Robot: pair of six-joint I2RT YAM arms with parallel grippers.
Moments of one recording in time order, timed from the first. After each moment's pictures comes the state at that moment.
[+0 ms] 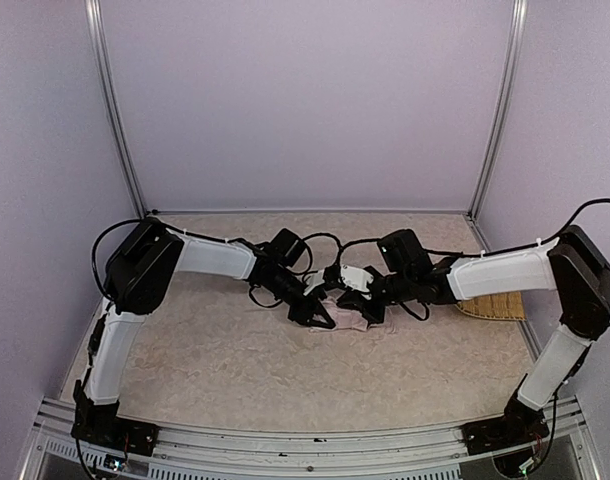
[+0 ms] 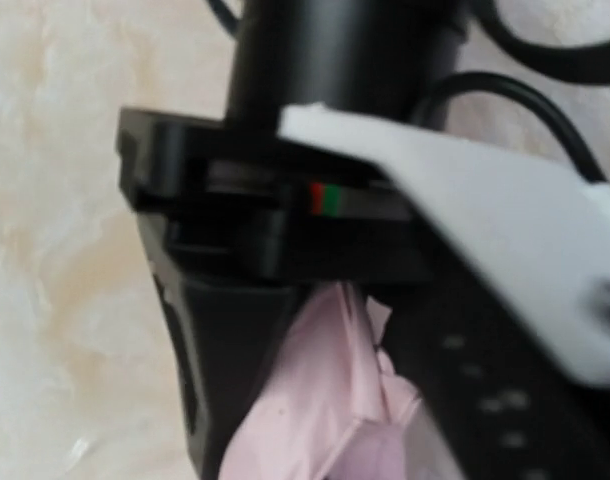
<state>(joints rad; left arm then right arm) -0.74 2.33 1.63 -0.31 0.77 0.58 0.73 1.68 0.94 0.03 -0.35 -0.59</state>
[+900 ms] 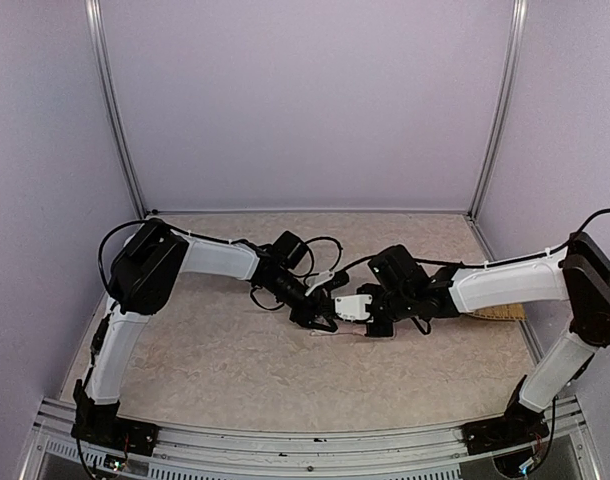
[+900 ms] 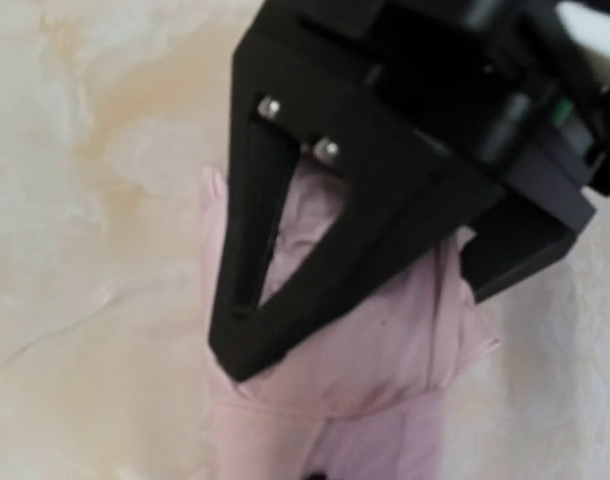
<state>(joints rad) -0.73 2.37 1.66 -0.35 0.86 0.50 0.84 1.61 0.90 -0.13 -0.08 -0.84</state>
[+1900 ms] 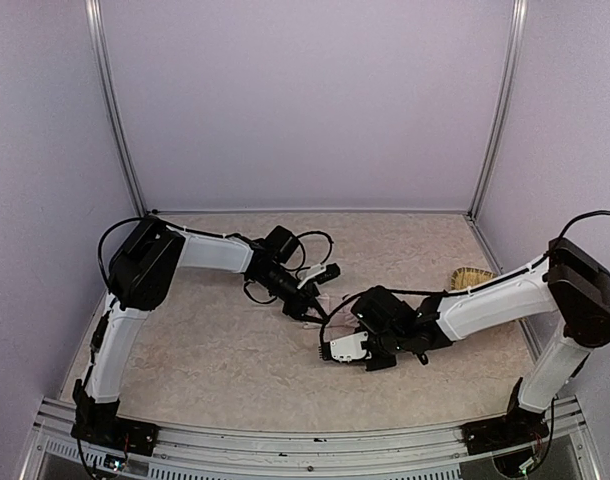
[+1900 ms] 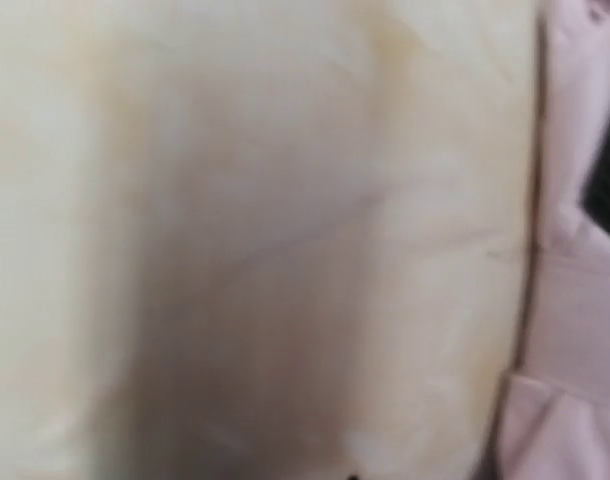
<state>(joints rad) -0.68 2.38 1.69 -0.42 0.87 0.53 1.01 1.68 0.81 -0.13 0.19 -0.84</state>
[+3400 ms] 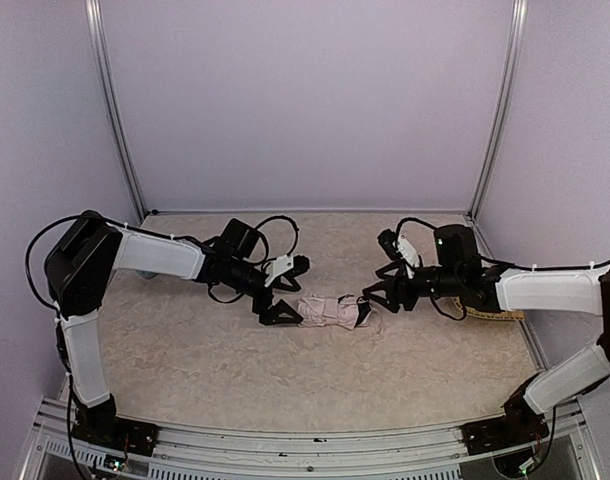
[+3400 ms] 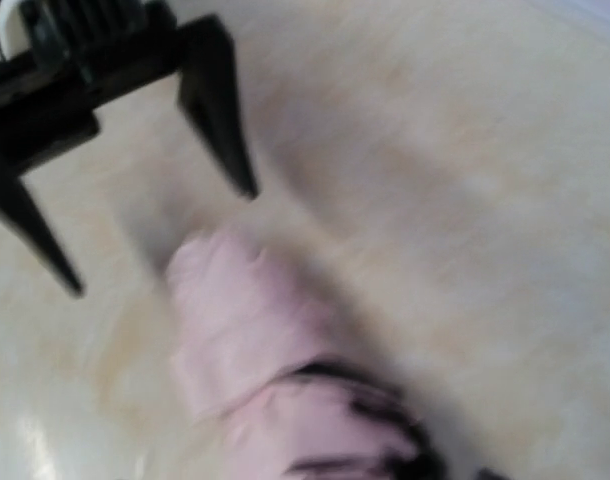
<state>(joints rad) -0.64 1.97 1.23 -0.12 0.69 0.61 0.55 1.38 0.72 0.19 -0.44 -0.14</state>
